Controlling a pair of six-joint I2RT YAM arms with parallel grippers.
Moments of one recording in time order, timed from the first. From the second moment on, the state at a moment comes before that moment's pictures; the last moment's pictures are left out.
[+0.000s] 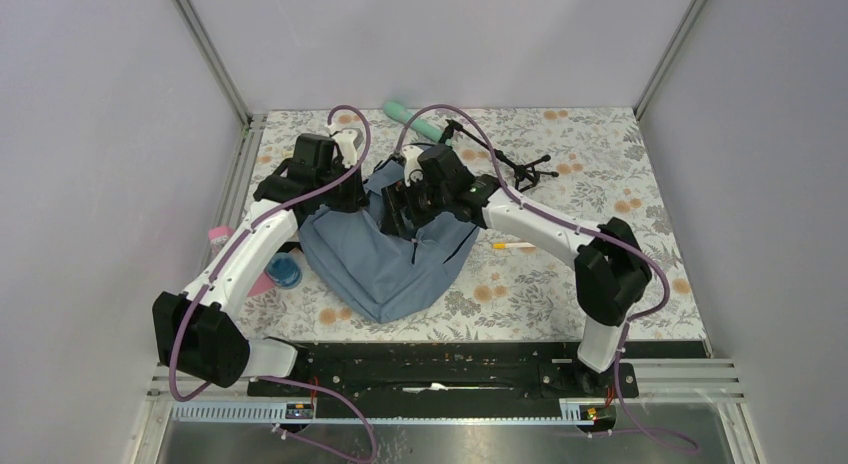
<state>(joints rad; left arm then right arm) -0.31 1.34 1.20 -0.63 0.22 -0.18 0.80 1.83 1.46 -0.32 -0.34 0.29</state>
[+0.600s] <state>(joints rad) -0.30 1.33 1.20 -0.63 0.22 -0.18 0.80 1.73 1.34 -0.23 -0.25 0.32</state>
